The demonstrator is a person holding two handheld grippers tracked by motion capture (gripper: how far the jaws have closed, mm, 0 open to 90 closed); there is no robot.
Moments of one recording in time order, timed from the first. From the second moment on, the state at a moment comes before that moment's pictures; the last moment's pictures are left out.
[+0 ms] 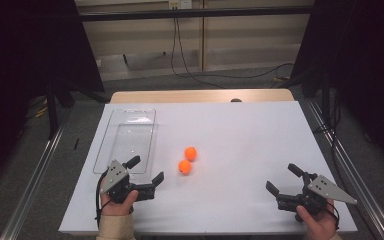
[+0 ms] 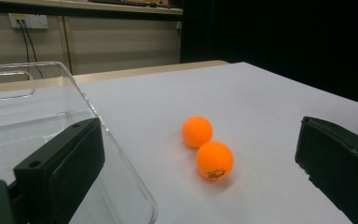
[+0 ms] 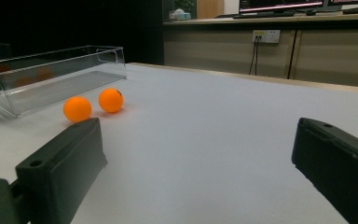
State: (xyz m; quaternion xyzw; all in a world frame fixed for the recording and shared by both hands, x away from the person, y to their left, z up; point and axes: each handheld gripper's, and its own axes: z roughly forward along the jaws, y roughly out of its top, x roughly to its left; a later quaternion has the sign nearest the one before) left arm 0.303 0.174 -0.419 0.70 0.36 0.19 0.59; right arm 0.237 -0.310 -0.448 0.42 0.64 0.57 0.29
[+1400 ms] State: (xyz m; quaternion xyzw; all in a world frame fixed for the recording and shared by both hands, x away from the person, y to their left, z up) left arm 0.309 0.129 -0.424 0.74 0.35 0.17 0.55; right arm 0.236 -0.308 -0.446 0.40 0.65 0.58 0.29
